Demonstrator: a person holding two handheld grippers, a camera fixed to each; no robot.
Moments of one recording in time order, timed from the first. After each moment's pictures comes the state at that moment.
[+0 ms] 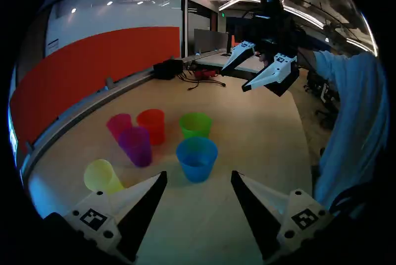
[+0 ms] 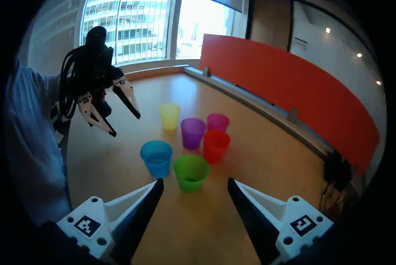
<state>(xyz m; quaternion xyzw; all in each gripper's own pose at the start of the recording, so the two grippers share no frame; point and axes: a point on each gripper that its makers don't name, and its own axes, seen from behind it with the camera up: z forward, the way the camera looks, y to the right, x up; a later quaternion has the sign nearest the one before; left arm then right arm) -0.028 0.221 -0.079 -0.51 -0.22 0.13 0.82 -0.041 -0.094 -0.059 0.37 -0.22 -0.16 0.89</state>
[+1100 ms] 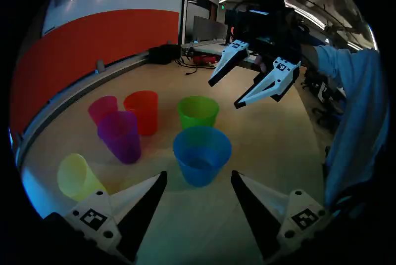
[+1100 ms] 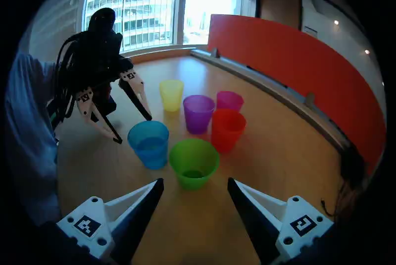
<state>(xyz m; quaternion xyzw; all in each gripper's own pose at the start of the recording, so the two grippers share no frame) -0.080 0.256 -0.055 -0.53 -0.25 0.13 0.80 -0.113 -0.121 -0.025 0.40 -0.27 -0.17 0.86</state>
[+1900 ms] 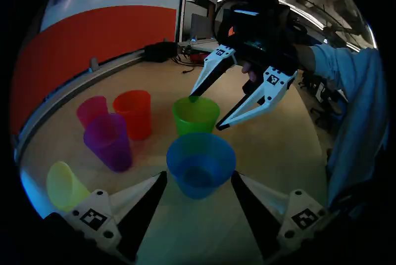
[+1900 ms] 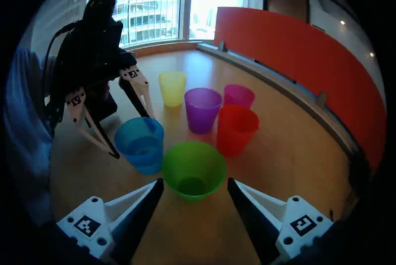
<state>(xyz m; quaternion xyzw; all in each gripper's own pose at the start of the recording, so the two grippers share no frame) -0.091 0.286 -0.047 -0.54 -0.26 0.12 0.79 -0.141 -0.145 0.001 0.42 -0.27 -0.18 0.85</state>
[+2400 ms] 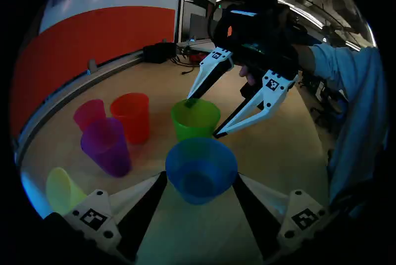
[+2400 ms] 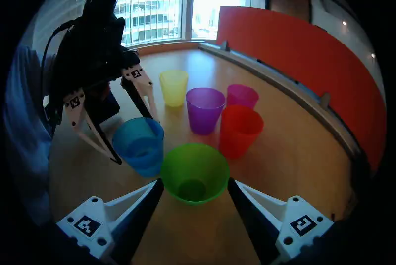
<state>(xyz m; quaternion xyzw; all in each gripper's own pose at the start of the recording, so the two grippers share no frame) -0.091 0.294 -0.044 -0.54 -0.26 0.13 0.79 -0.145 -0.150 0.005 0.42 -0.27 -0.18 0.84</state>
